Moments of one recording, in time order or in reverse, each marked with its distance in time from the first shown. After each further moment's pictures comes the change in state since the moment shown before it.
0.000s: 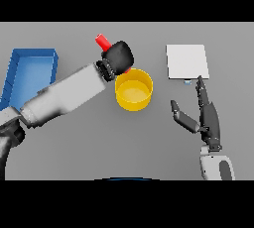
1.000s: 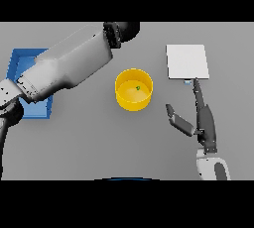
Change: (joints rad) left arm -0.333 0.026 -0.168 0.154 -0.032 0.015 -0.153; right arm 0.021 0.011 0.035 0.008 0.073 -0.034 -0.041
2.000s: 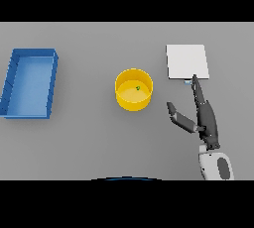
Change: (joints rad) left arm 0.183 0.352 0.691 0.280 0.884 0.348 0.284; right arm -0.048 -0.028 -0.024 0.049 -0.074 0.060 -0.046
